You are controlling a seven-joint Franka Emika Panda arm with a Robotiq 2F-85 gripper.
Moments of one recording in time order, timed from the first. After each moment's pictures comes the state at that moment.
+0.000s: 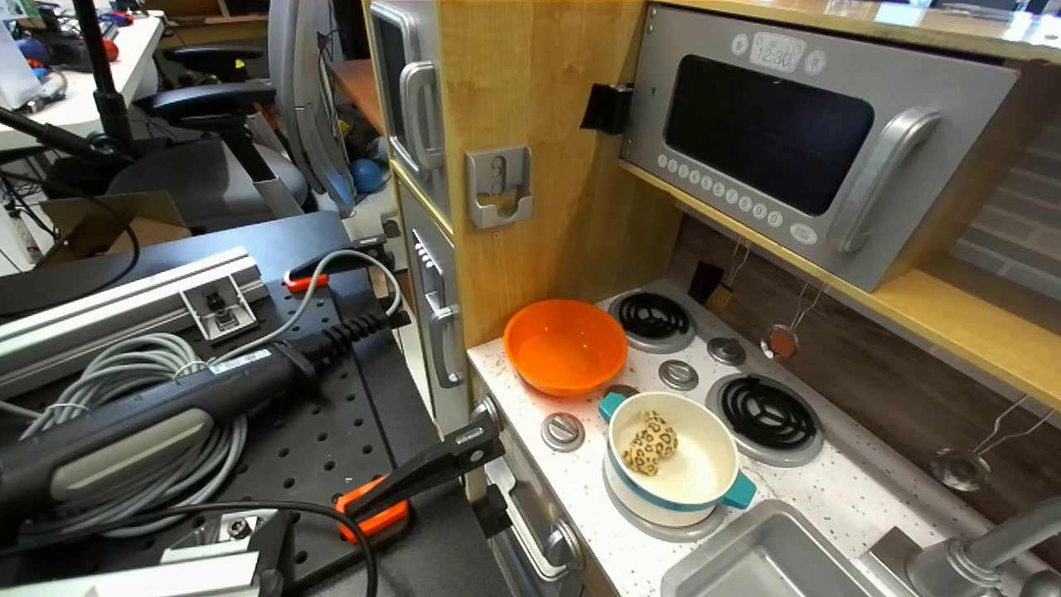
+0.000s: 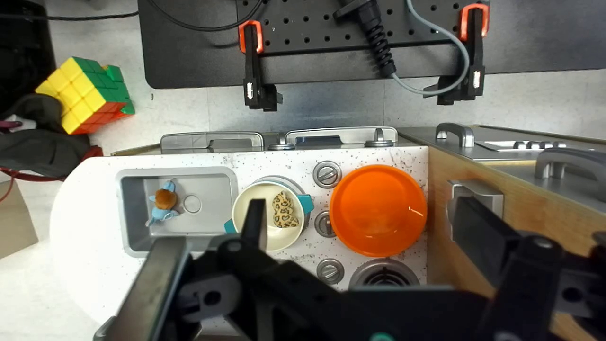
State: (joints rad) arm -0.01 -0.24 0.07 -2.33 -0.12 1.92 0.11
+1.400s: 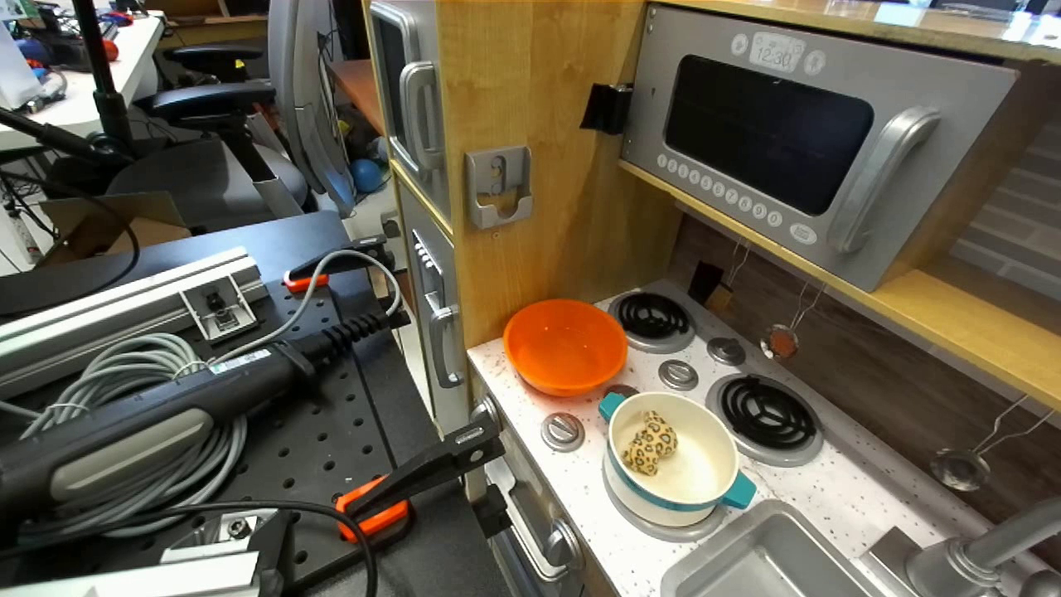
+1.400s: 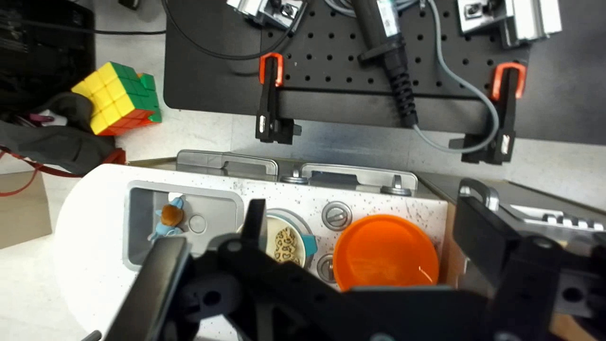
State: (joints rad) arm 0.03 -0.25 0.12 -2.43 -0.22 1.93 0.12
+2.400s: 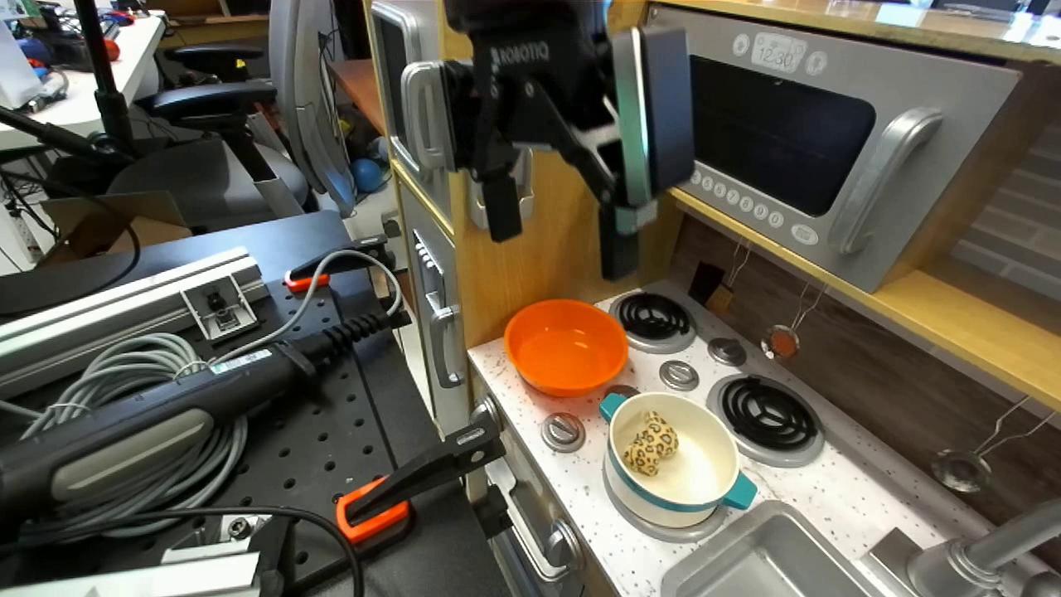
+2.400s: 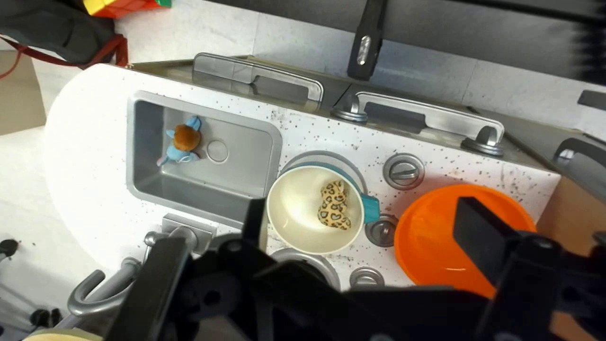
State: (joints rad) arm -0.12 -0.07 -0.05 -2.69 -0.54 2.68 0.04
